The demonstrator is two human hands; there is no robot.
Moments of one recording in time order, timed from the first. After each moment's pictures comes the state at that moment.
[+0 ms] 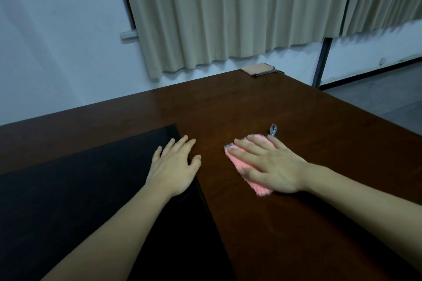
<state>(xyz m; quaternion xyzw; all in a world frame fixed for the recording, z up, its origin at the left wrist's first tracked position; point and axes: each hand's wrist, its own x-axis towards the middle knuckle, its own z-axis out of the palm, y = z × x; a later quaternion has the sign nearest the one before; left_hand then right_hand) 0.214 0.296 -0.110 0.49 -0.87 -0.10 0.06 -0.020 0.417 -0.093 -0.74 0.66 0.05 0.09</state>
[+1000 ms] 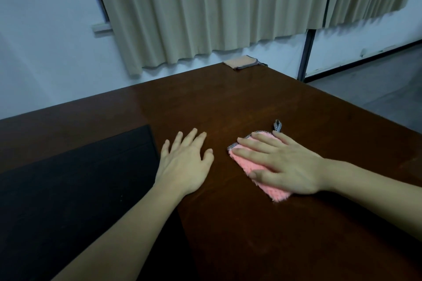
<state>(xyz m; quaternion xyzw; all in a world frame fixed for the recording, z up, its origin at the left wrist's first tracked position) 0.139 0.308 -0.113 0.45 -0.88 -0.10 0.05 -0.075 0.441 -0.095 -0.73 0.67 0.06 0.09</state>
